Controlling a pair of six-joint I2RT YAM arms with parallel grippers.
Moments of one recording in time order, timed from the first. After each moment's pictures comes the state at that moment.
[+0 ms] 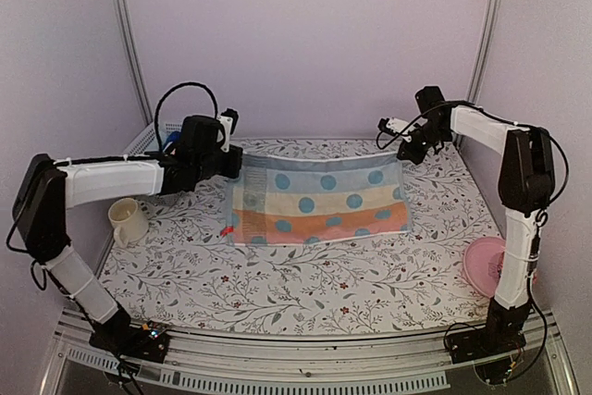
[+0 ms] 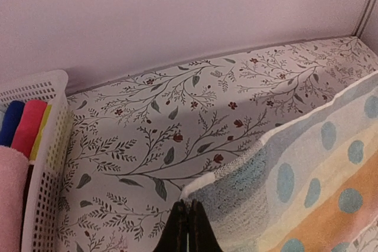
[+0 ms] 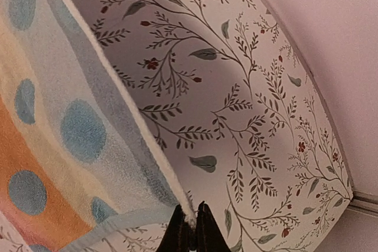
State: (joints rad) left arm -0.58 1.58 1.05 0.05 -0.29 -0.10; right arm 0.21 2.05 1.78 -0.74 -0.19 -0.79
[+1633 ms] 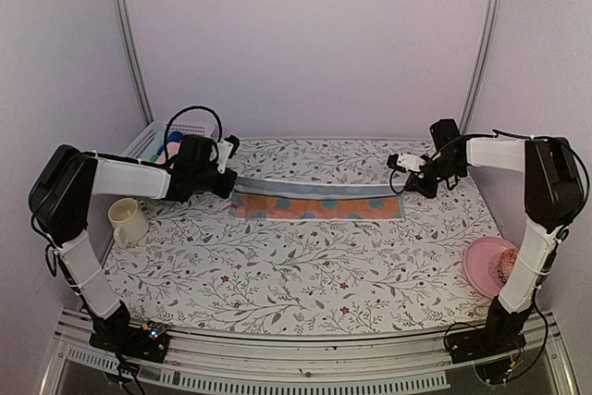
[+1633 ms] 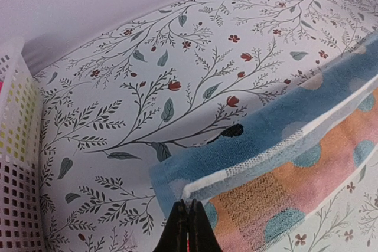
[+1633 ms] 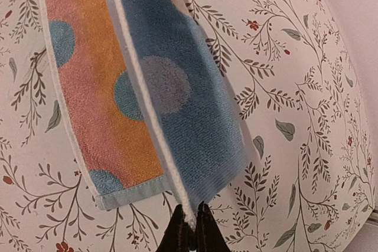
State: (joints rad) left arm -0.43 1.77 1.00 0.16 -0.05 0.10; right arm 0.18 1.85 1.29 -0.47 -0.30 -1.00
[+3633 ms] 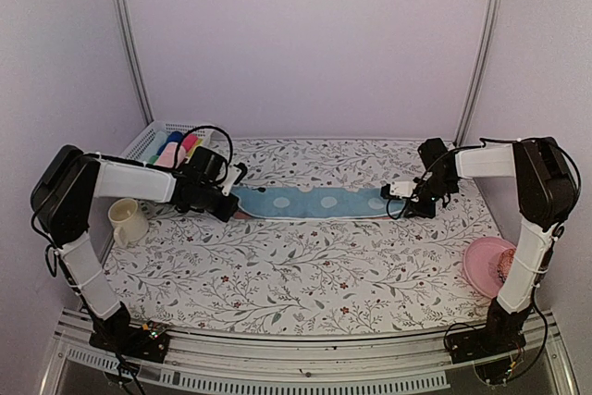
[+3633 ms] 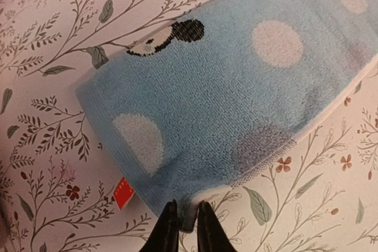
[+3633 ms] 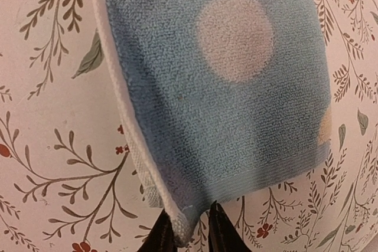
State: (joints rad) left arm -0.50 1.77 1.00 -0.14 -0.01 0.08; right arm 0.25 1.88 1.18 -0.51 -0.17 -1.12
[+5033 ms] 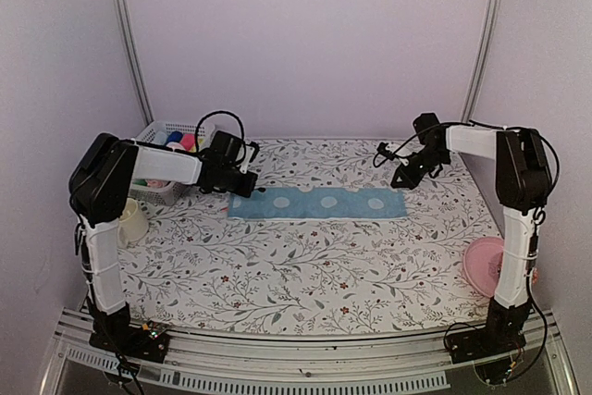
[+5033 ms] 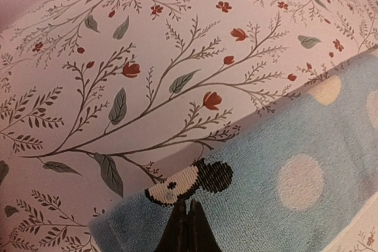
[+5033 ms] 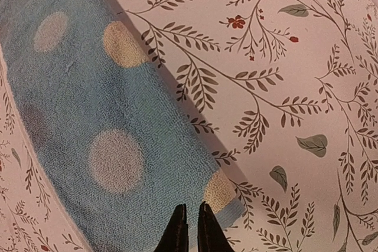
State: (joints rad) left arm -0.48 2.03 1.32 -0.07 -0.03 -0.04; right arm 0.20 2.11 1.62 -0.67 -0.36 -0.65
